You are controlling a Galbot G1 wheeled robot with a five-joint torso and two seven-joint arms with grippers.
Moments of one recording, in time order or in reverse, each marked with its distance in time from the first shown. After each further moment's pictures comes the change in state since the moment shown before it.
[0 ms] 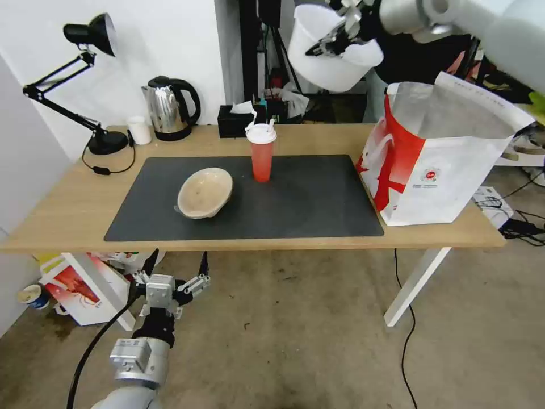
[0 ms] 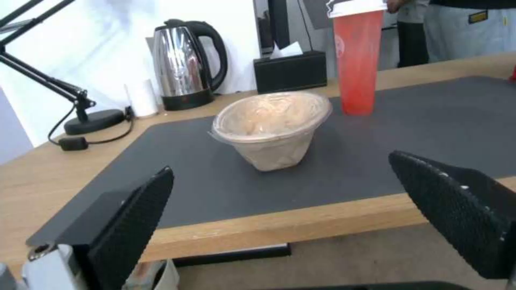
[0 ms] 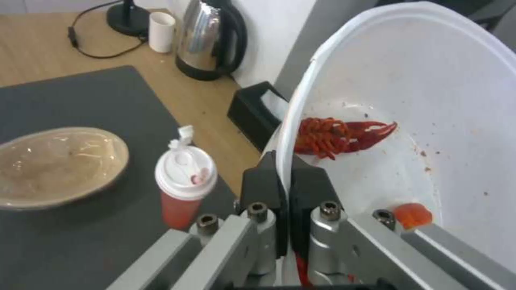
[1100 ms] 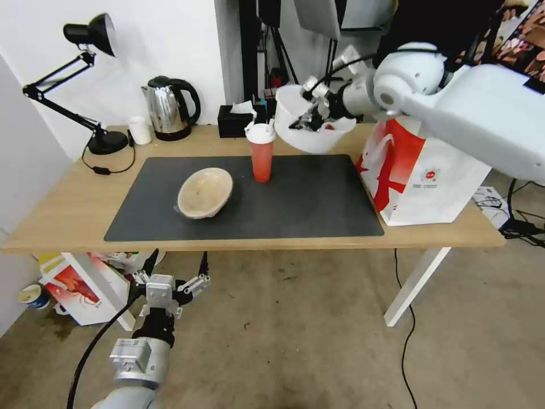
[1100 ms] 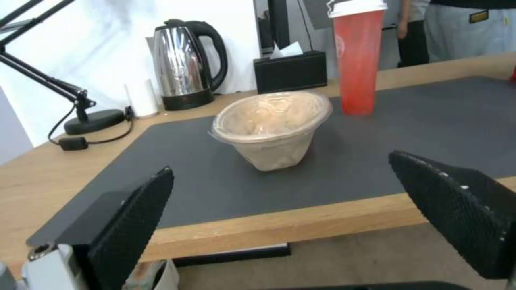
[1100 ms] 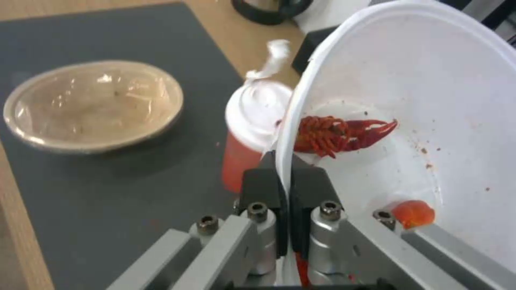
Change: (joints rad) left arm 0.000 0.000 0.000 0.000 0.000 0.000 0.000; right arm -0.236 0.045 0.040 0.083 -0.079 0.000 0.030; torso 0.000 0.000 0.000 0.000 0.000
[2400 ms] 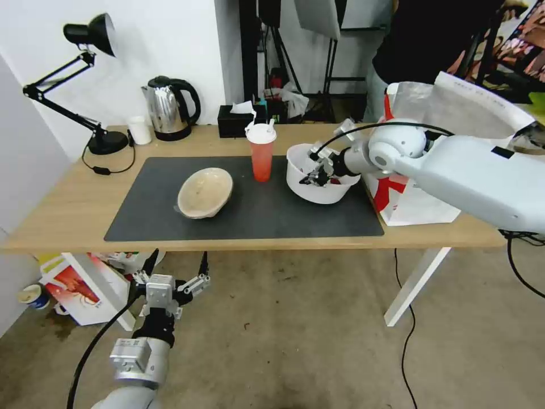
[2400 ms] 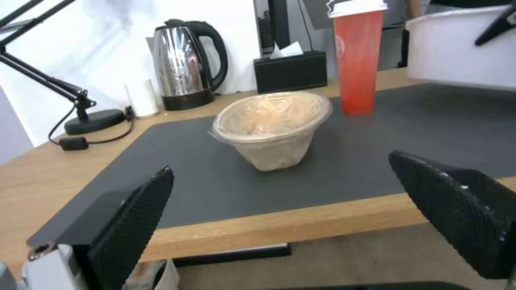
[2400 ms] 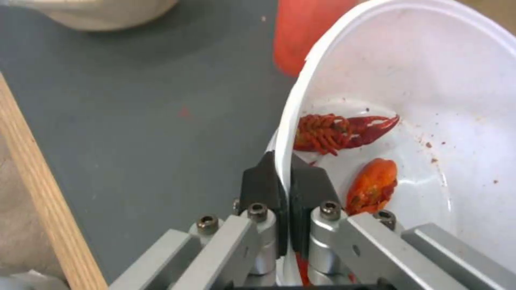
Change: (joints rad) left arm 0.000 0.000 0.000 0.000 0.000 0.000 0.000; right arm -0.270 -0.058 0.011 0.036 -0.032 -0.001 0.030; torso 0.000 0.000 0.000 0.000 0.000
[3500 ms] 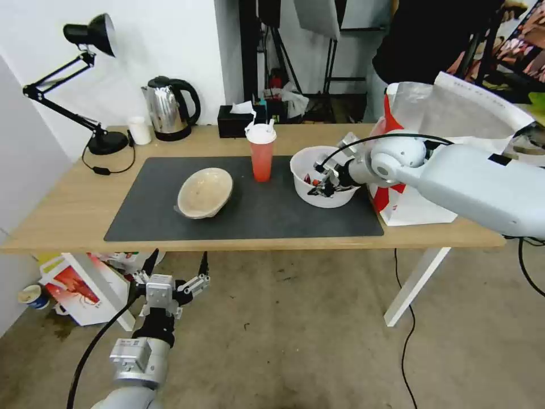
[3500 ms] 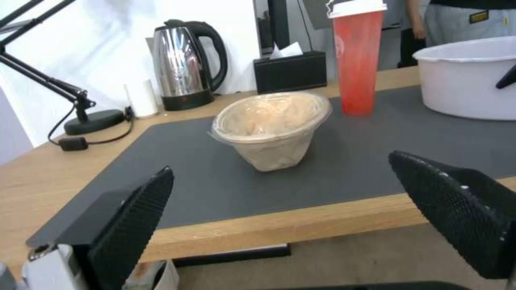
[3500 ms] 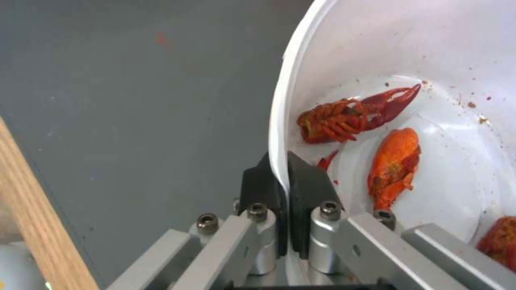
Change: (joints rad) left arm 0.000 0.000 0.000 0.000 0.000 0.000 0.000; right arm -0.013 -0.006 -0.073 -0.036 -0.014 -0.001 -0.013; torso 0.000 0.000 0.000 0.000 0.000
